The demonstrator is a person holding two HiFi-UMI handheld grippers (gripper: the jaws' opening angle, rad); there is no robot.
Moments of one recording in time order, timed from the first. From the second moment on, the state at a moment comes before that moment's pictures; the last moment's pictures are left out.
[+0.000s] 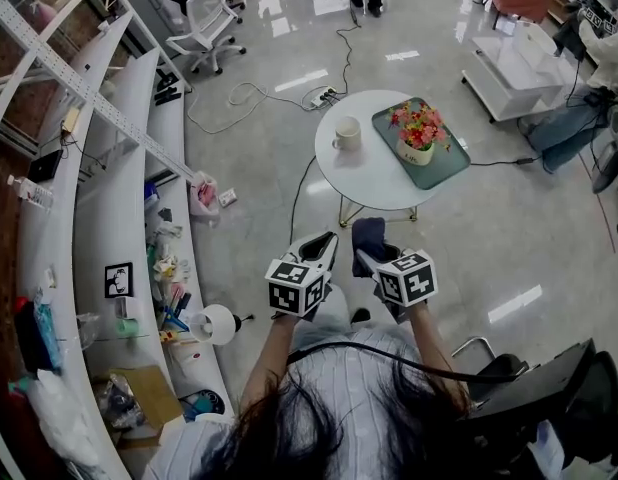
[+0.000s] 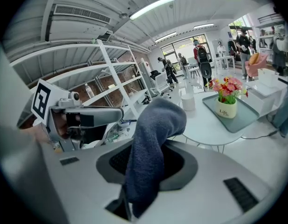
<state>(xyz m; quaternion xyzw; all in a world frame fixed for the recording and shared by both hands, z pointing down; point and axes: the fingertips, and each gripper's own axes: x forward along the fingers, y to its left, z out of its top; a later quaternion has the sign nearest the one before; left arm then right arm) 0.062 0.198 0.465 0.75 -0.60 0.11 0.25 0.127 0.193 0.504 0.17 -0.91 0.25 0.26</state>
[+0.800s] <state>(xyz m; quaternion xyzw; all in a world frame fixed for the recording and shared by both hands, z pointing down) -0.021 0.100 0.499 0.76 -0.57 0.14 0.28 0.055 0.104 0.531 0.19 -0.89 0.29 0.29</state>
